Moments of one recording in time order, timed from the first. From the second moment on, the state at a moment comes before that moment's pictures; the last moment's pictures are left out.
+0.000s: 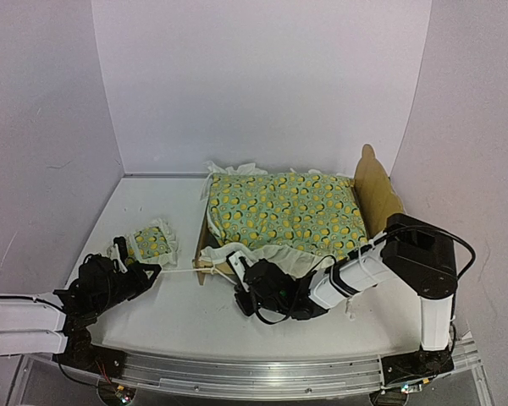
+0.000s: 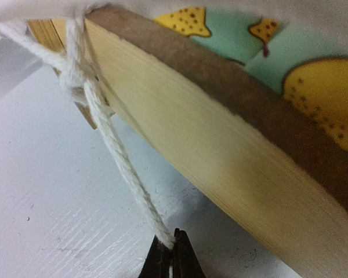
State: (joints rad) left arm -0.66 0.82 0.05 0.45 -0.10 -0.96; right arm 1.17 2.03 0.97 0.38 0.30 0.27
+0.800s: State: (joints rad) left arm -0.84 1.10 0.55 0.14 0.13 -0.66; right arm 1.10 1.41 0.90 -0.14 0.12 0.26
